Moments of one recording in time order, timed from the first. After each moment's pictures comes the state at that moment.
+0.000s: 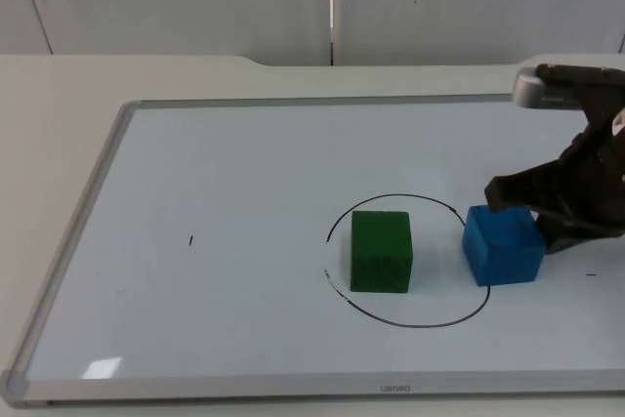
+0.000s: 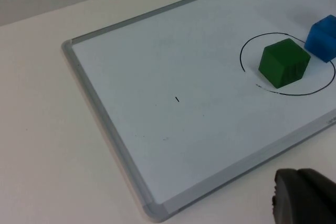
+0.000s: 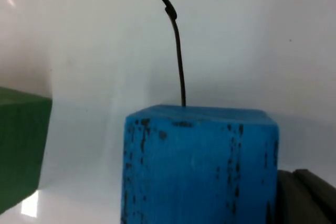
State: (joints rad) right arm 0.35 1.90 -0.95 0.12 0.34 0.15; left arm -0.51 0.00 -0.50 0.03 1.07 -0.01
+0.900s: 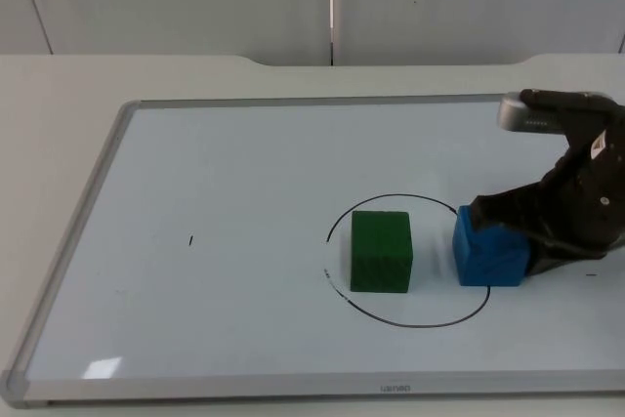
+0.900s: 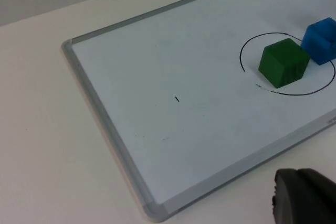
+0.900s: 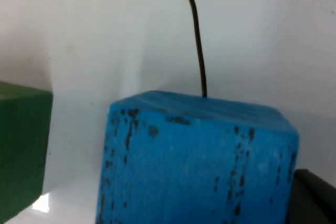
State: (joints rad) right arm 0.38 1.95 -0.96 0.17 0.31 0.15; left arm -0.51 0.00 -0.50 0.03 1.07 -0.01
